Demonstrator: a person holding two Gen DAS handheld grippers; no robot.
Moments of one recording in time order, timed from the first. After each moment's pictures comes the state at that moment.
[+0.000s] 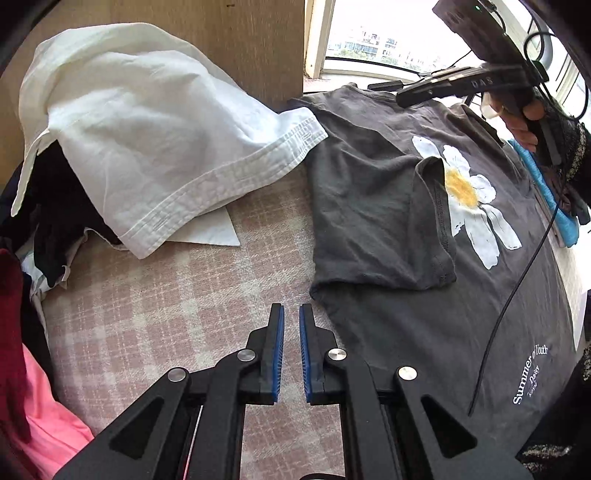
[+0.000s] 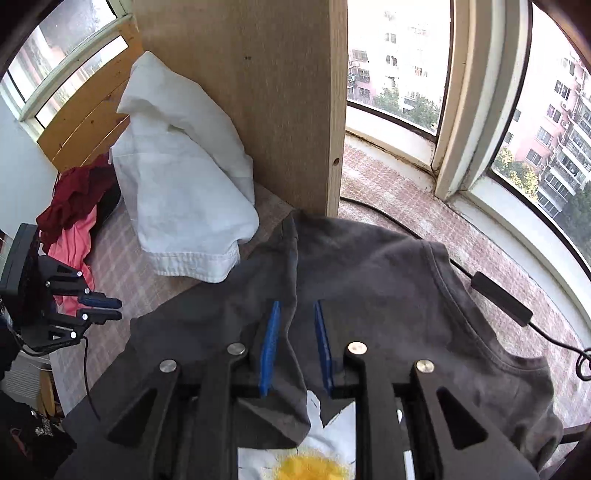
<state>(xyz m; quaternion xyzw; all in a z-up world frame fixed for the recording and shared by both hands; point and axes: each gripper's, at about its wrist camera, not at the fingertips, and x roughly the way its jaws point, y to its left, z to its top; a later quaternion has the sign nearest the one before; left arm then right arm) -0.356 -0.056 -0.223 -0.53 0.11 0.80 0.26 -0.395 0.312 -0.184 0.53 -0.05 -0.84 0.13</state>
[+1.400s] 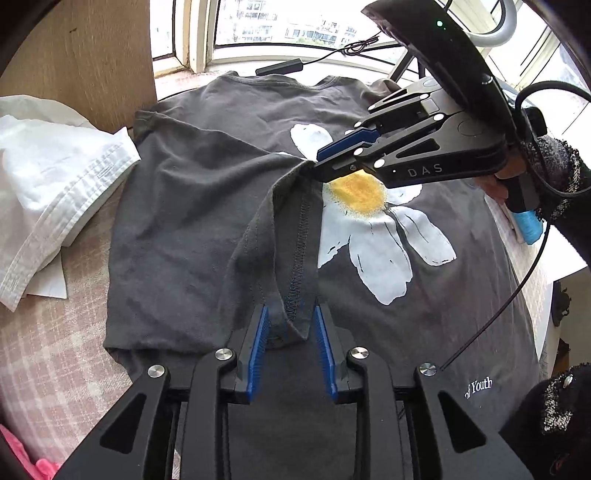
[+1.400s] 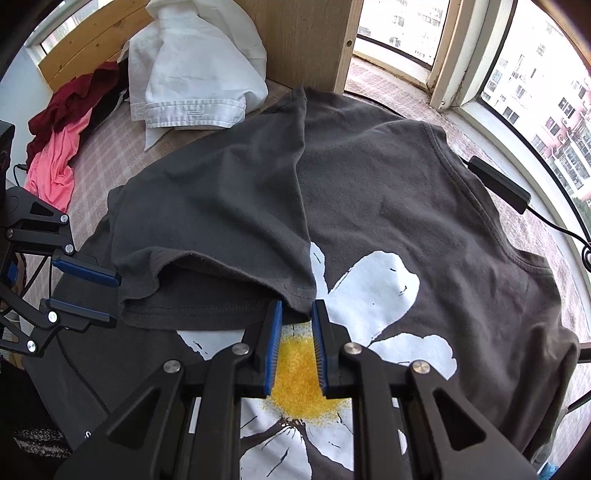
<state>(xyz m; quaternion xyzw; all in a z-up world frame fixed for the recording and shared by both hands) -0.334 0.076 -0.236 -0.56 0.11 0.75 0.34 -0.348 0.328 -0.230 0.58 0.03 -0.80 0.11</state>
